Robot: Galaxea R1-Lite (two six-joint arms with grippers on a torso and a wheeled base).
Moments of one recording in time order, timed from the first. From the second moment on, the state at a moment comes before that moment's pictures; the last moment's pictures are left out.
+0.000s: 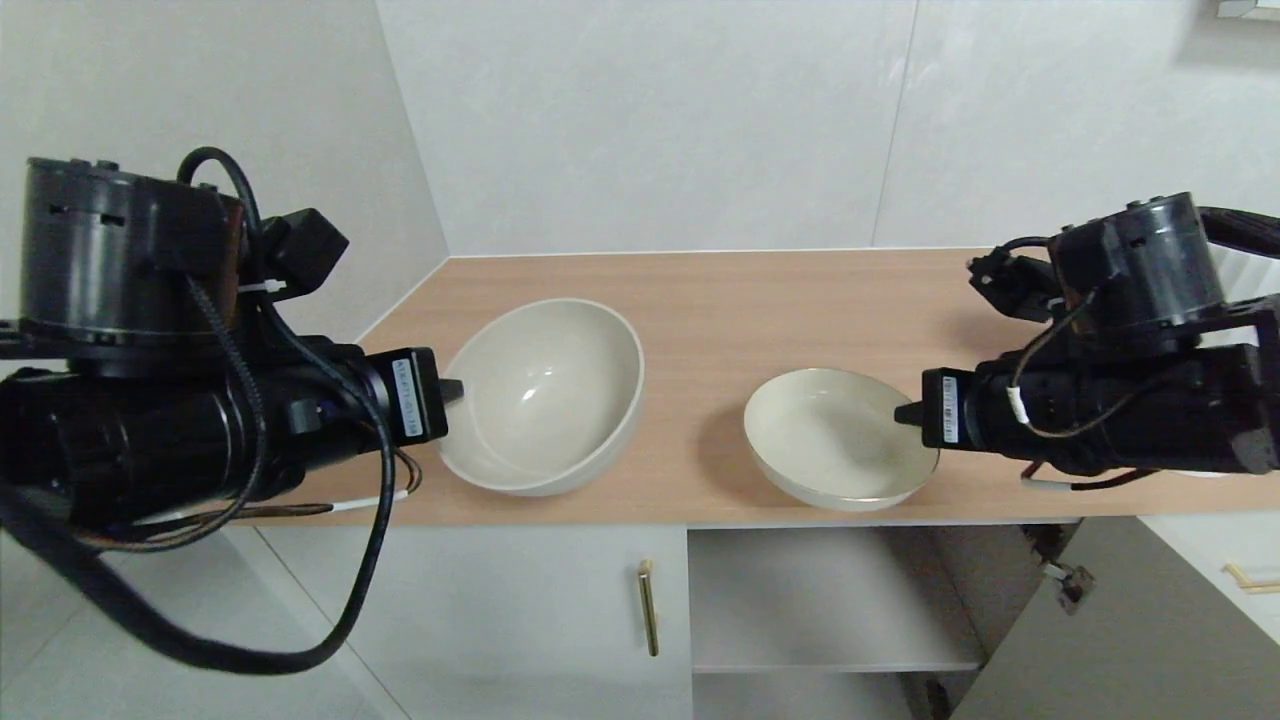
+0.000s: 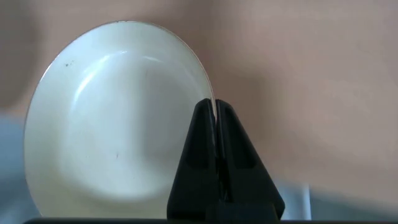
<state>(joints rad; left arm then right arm) -0.49 1.42 -0.99 0.01 0.21 -0.39 0.54 1.58 -1.10 0.08 -0.12 0.39</state>
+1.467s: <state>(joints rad) -0.58 1.40 -0.88 0.01 0.21 -0.38 0.54 1.40 -0.82 0.00 -0.08 0.37</state>
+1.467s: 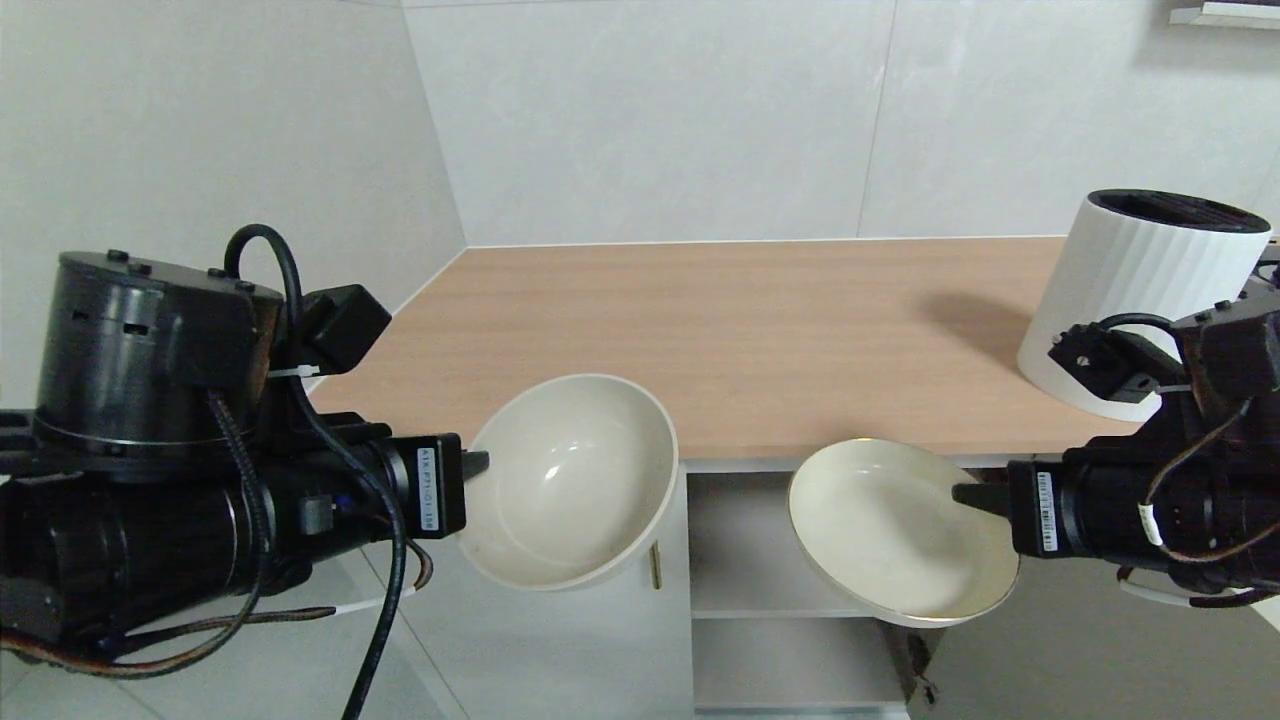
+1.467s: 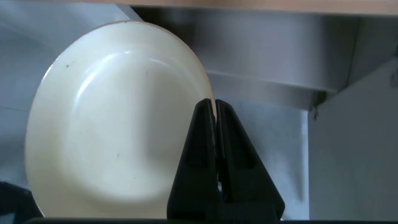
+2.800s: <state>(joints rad) -0.58 1.41 -0.88 0.01 0.21 -0.38 0.54 1.45 -0.77 -0.06 -0.08 0.35</state>
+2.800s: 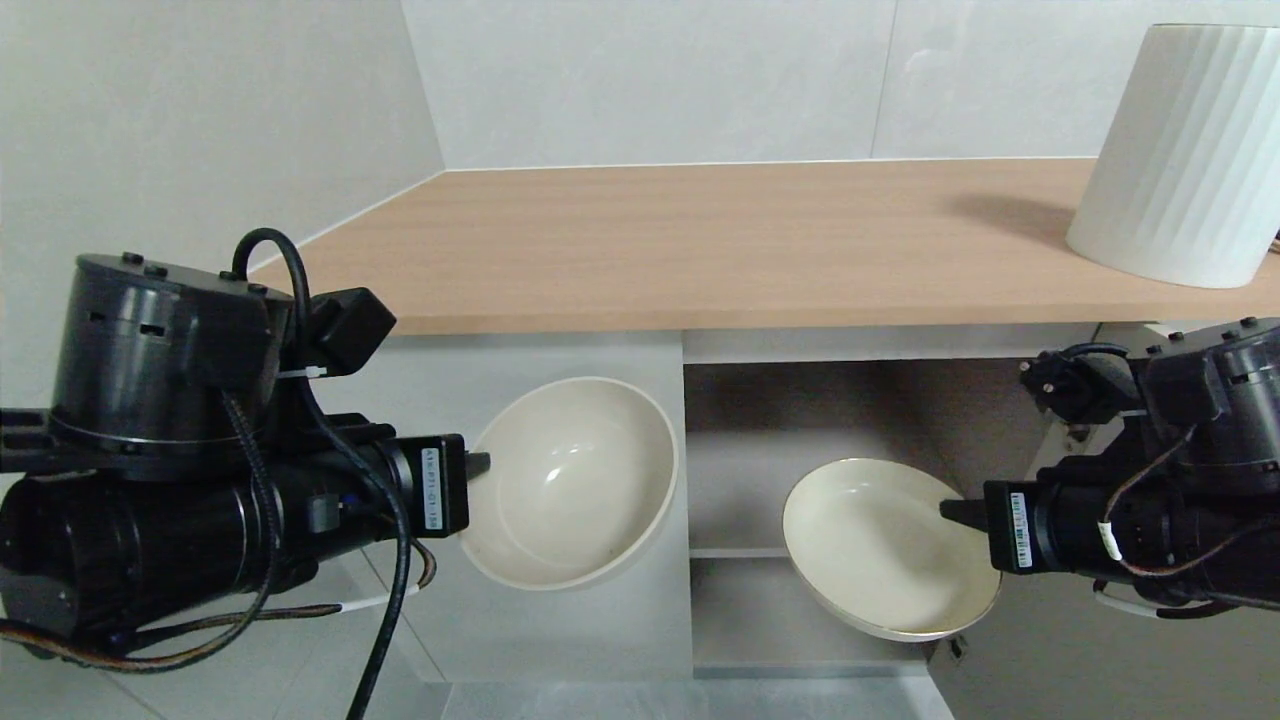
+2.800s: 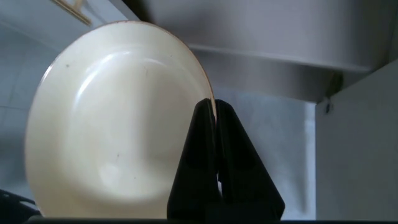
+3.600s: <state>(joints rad) -0.58 1.41 -0.88 0.01 0.22 -0.38 0.54 1.52 -0.75 -0.06 -0.08 0.25</state>
